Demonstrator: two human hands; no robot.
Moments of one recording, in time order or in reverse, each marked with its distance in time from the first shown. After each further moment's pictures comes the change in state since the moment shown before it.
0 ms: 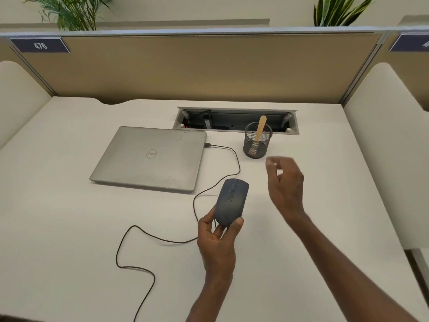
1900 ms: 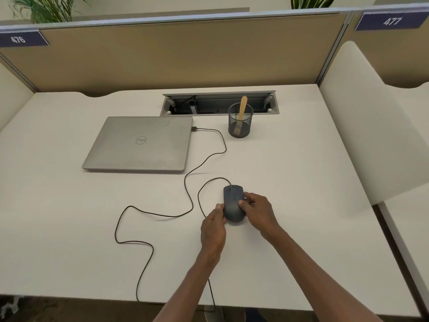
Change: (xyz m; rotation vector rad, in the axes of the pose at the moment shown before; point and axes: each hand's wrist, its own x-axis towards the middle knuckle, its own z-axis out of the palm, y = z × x) left_hand -0.013 -0.041 -0.028 0.416 -0.179 -0.246; right_hand -0.127 0.041 -0.011 0.099 -0.483 0.519
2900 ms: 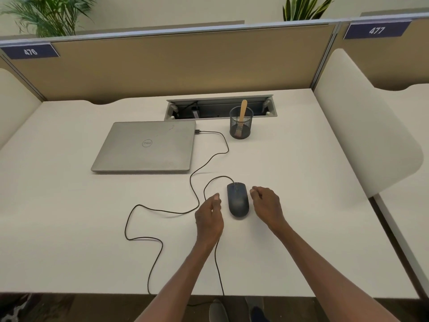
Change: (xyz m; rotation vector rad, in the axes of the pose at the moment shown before) left_hand -0.003 0.022 -0.028 0.266 0.063 0.254; right_hand -0.003 0.003 -0.002 -0.190 0.168 -0.100
